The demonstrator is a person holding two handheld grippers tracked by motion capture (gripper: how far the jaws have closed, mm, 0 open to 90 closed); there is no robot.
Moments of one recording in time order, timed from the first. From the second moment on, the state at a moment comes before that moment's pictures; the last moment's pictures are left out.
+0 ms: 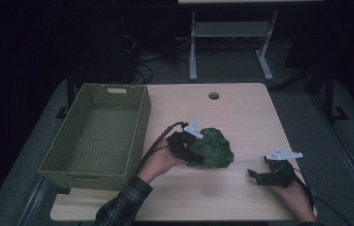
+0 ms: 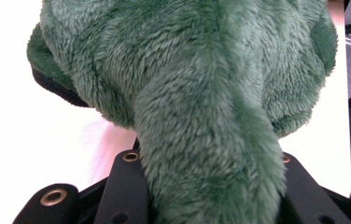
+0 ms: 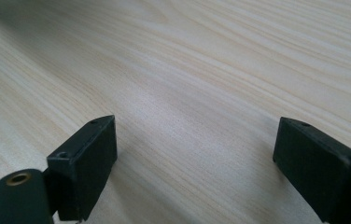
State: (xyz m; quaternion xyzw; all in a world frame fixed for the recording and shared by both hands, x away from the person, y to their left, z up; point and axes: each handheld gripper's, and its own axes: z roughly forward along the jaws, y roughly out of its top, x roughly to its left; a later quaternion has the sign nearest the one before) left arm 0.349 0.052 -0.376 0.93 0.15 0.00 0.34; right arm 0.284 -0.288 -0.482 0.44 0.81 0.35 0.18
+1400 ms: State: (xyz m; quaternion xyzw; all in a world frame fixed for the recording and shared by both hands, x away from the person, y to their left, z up) left arm 0.357 0.248 -0.307 0.87 0.32 0.12 0.35; right arm 0.284 -0.288 -0.482 0.44 0.81 0.35 0.18
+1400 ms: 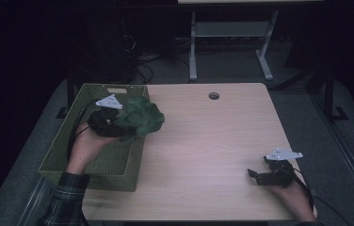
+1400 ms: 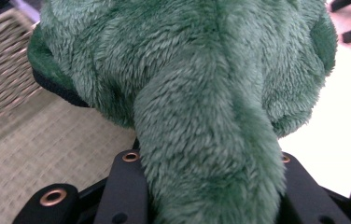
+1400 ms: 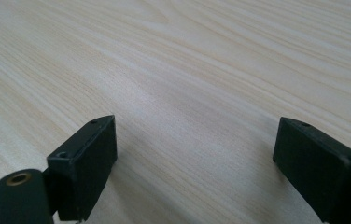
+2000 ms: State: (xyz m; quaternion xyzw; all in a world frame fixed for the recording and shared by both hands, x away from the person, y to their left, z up) left arm 0.355 0.325 -0.347 0.84 0.43 0.15 0.31; right arm 0.284 -0.288 -0.482 0.44 0.81 0.35 0.18
